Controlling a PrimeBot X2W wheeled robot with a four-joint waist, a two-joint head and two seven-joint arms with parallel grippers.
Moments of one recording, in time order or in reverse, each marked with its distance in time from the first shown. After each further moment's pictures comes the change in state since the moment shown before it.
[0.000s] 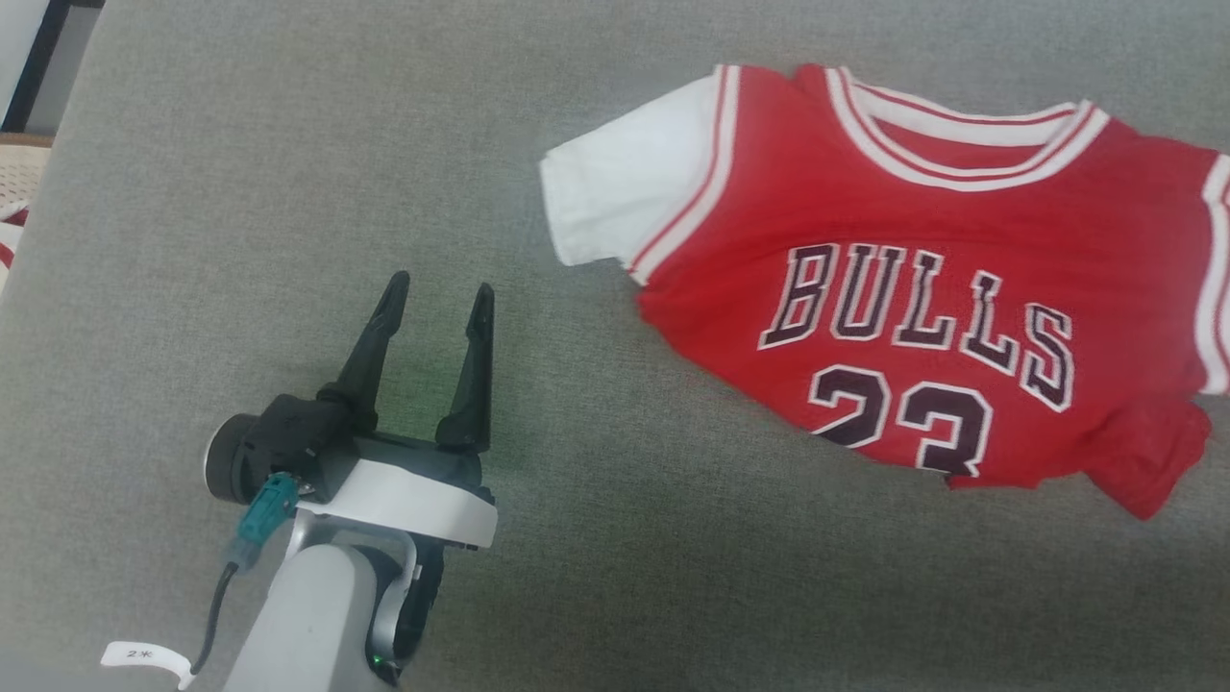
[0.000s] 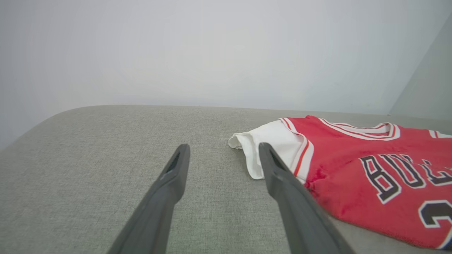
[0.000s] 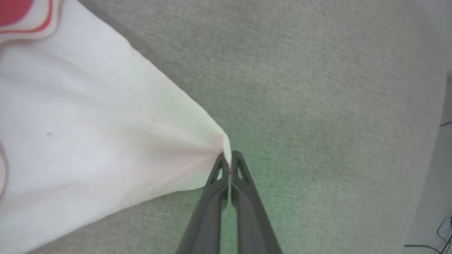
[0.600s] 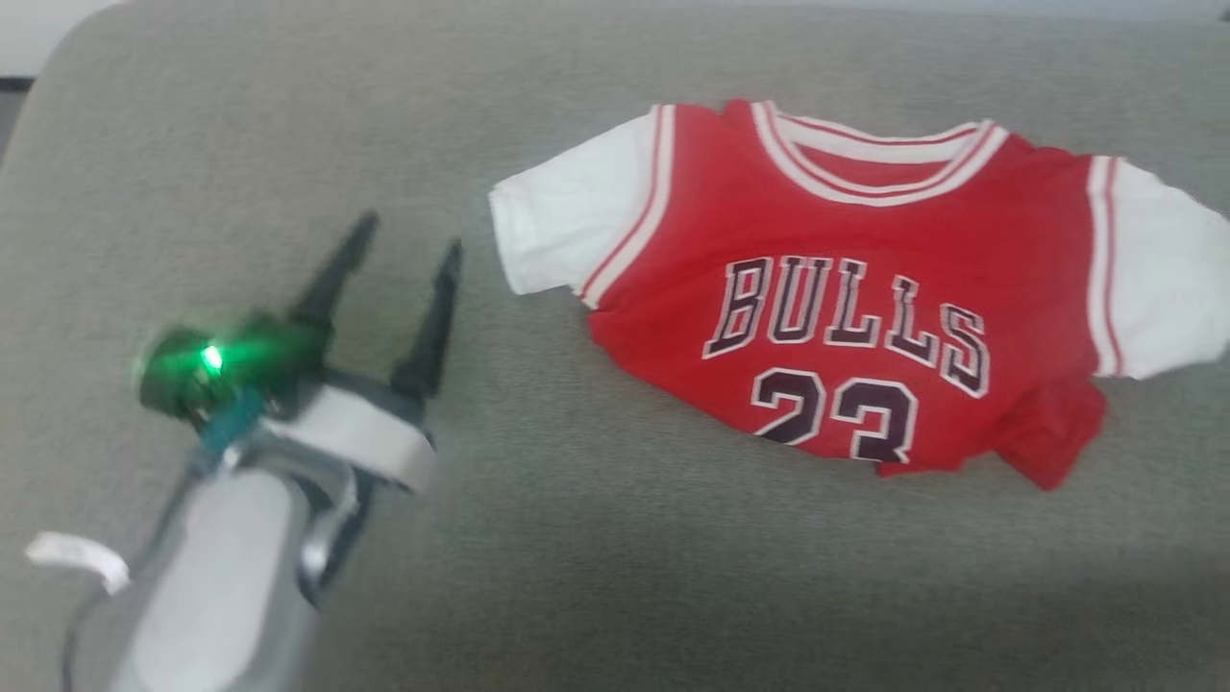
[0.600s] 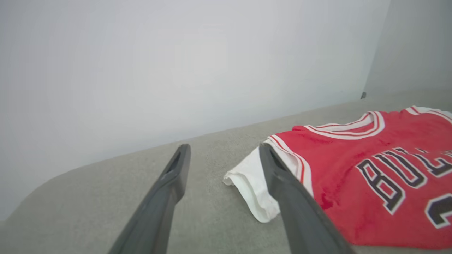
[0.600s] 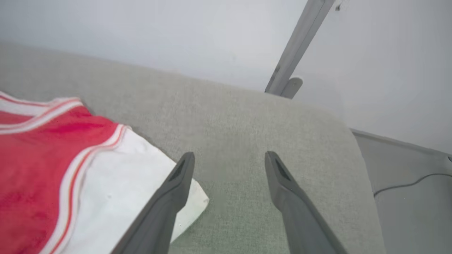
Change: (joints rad) left arm -0.113 0.113 -0.004 0.060 0.067 -0.072 0.061; right arm 0.024 0.097 -0.080 0.053 -0.068 0.000 -0.442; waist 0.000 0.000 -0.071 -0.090
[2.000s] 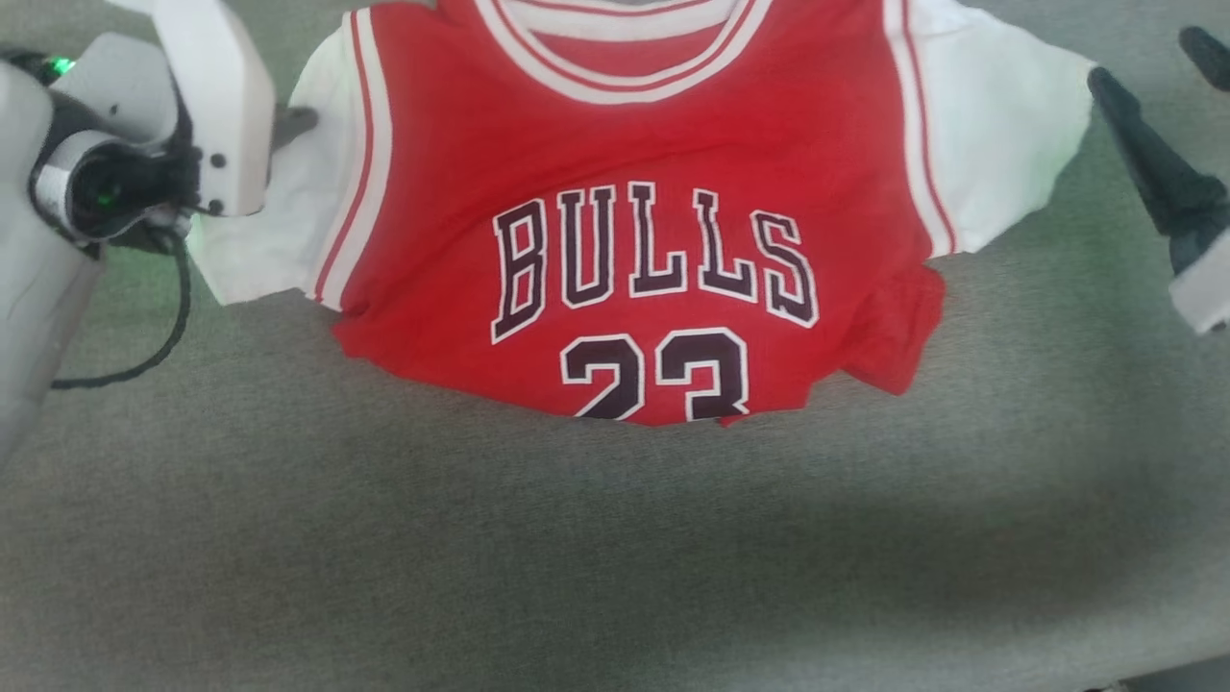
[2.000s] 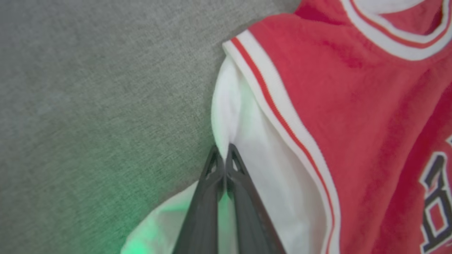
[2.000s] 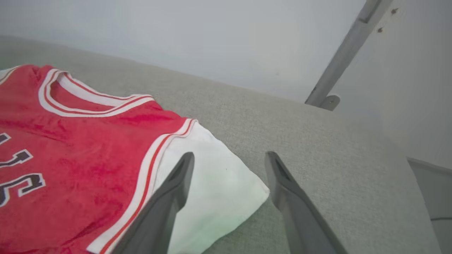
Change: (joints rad) left arm -0.816 0.383 -0.571 0.406 -0.830 -0.034 1.001; right arm 0.121 0.230 -0.185 -0.549 -0.135 0.000 -0.055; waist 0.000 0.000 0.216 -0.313
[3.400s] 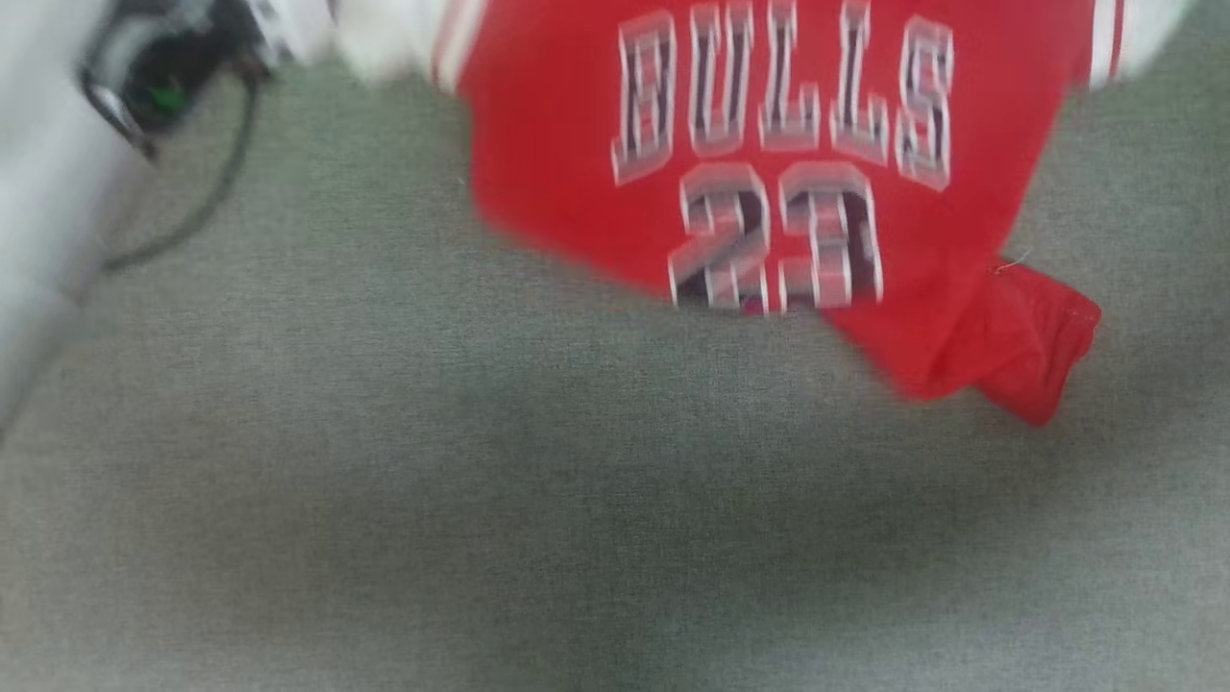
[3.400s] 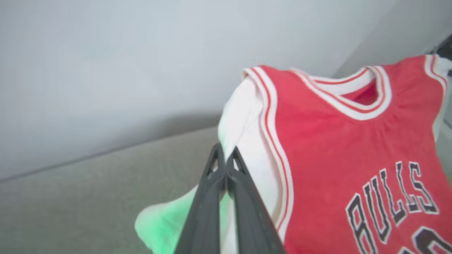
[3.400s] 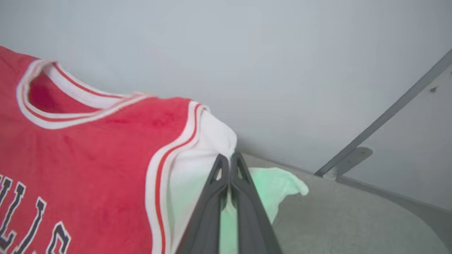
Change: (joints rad) left arm -0.208 -0.089 -0.190 0.117 -0.194 -0.003 -0.630; right arm -0.760 -0.109 0.653 0.477 0.407 0.000 0.059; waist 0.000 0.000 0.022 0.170
